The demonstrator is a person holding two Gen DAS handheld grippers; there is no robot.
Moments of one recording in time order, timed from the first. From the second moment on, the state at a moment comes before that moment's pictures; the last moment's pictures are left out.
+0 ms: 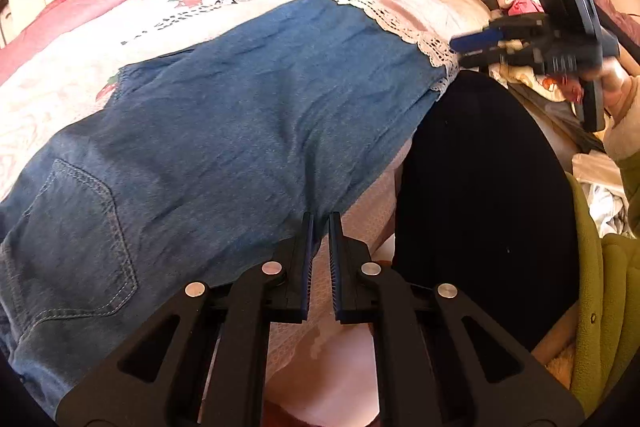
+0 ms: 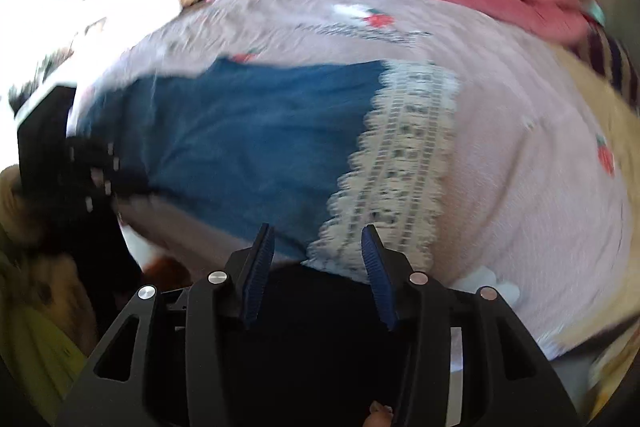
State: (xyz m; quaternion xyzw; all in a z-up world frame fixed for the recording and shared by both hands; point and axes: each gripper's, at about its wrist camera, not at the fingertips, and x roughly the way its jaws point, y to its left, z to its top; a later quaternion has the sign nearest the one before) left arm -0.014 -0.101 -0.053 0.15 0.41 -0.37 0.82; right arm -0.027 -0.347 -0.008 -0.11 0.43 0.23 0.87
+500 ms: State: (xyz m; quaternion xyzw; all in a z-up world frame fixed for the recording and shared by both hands) left arm -0.008 -0.094 -0.051 0.13 0.43 -0.35 0.82; right arm -0.020 -0.325 -0.035 -0.26 0.44 0.23 0.83
